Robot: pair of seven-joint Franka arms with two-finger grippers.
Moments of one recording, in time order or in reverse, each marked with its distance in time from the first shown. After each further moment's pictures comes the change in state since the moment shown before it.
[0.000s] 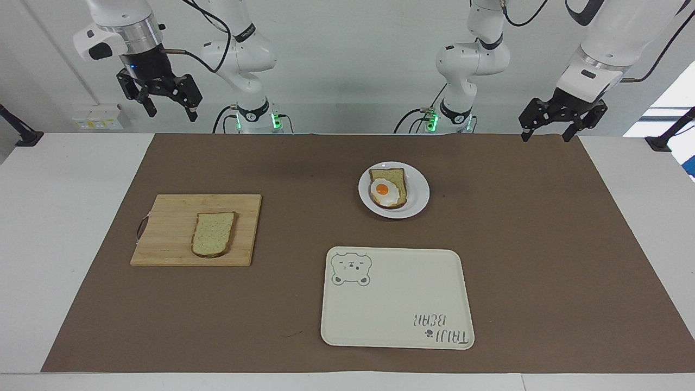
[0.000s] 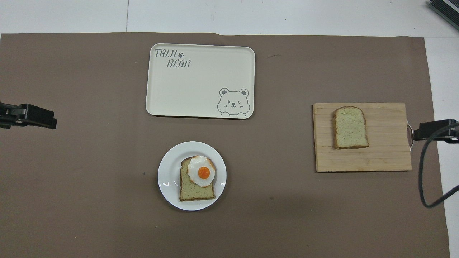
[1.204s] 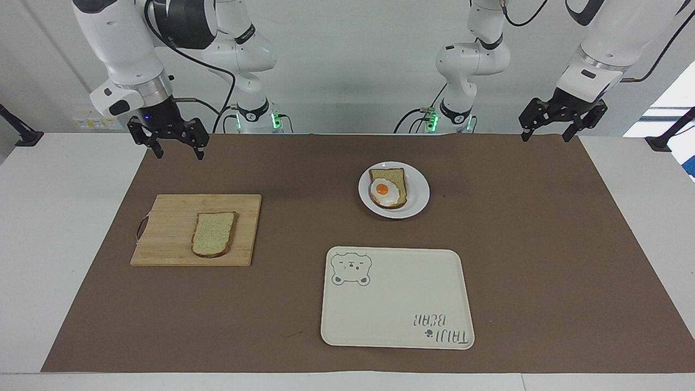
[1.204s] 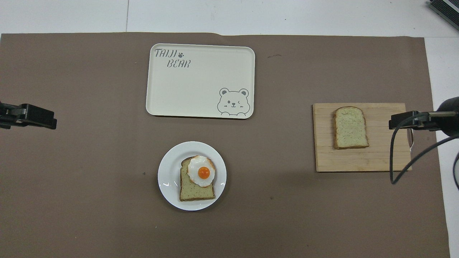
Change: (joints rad) left arm 0.000 0.000 0.000 0.000 0.000 0.000 0.000; right arm -0.027 0.108 -0.003 -0.145 0.022 0.257 -0.163
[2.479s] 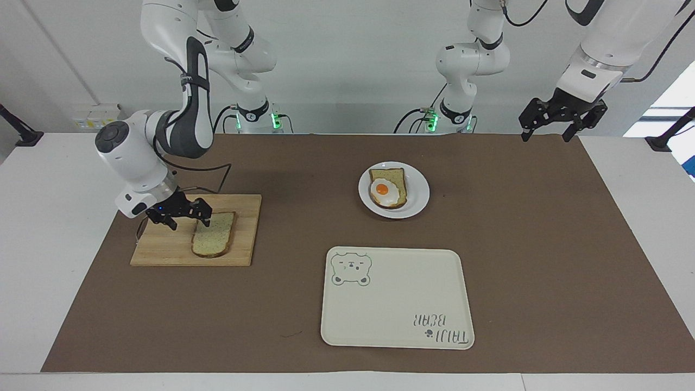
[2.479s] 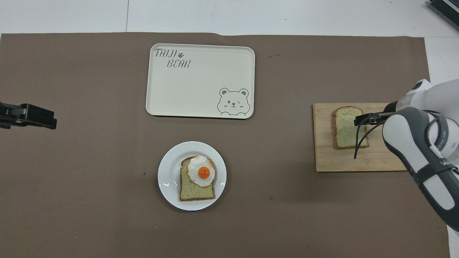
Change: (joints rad) left arm 0.000 0.000 0.000 0.000 0.000 0.000 0.000; right arm -0.107 0.300 -0.002 -0.201 0.178 0.444 -0.311
